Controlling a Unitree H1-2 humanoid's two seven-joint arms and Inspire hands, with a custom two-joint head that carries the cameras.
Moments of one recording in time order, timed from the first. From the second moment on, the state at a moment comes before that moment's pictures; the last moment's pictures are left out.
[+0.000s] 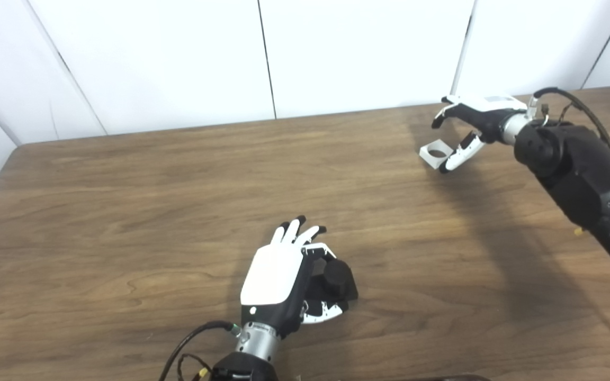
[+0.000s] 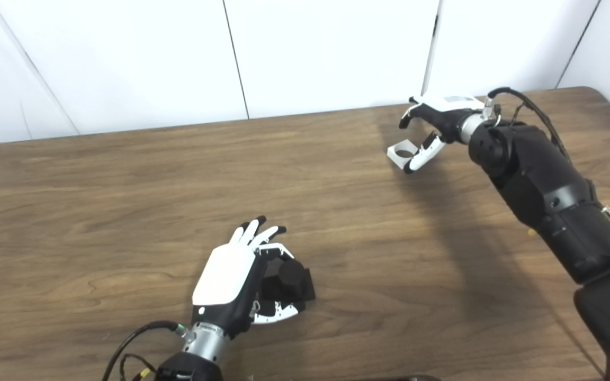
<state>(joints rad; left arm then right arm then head) 0.09 0.03 -0.51 -0.35 1.10 0.26 -0.13 -0.77 -0.61 0.43 0.43 -0.72 0.11 0.39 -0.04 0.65</state>
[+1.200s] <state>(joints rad) 0.09 0.01 -0.51 -0.34 1.10 0.26 -0.12 -0.83 -0.61 0.50 0.51 -0.86 -0.02 0.44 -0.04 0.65</state>
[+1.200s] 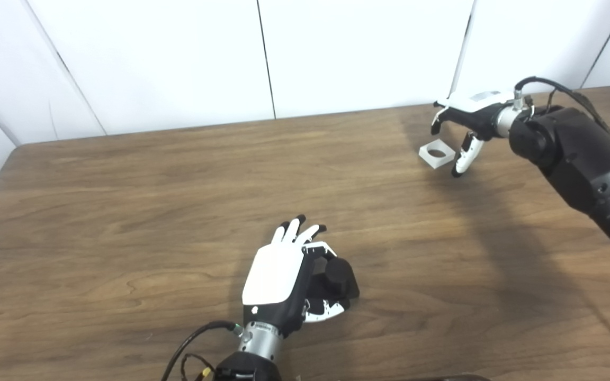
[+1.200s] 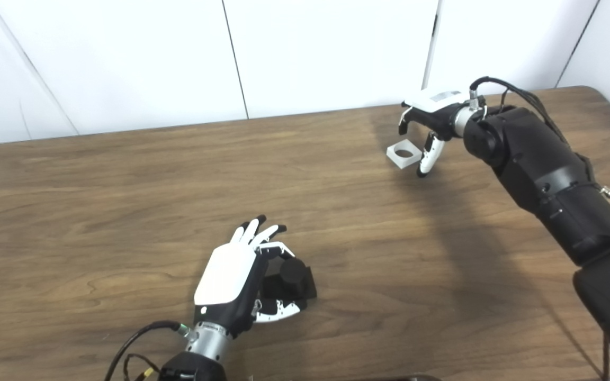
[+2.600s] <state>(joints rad) 0.09 -0.01 -0.50 -0.33 1.10 0.27 -0.11 -0.88 -0.58 0.55 0.57 -0.91 -0.09 0.44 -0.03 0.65</state>
